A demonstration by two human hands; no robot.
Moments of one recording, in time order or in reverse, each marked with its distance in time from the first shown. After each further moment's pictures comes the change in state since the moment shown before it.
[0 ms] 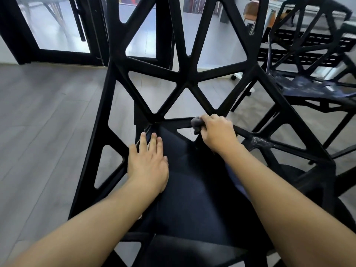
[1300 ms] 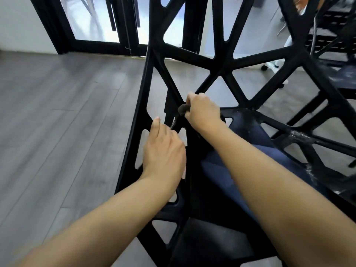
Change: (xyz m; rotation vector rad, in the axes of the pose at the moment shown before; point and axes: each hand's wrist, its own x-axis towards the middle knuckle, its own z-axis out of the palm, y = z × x) left_hand -0.043 -0.028 -0.024 0.197 0.260 0.010; right_hand 0.027 -0.132 -0.012 0.184 -0.086 -0.075
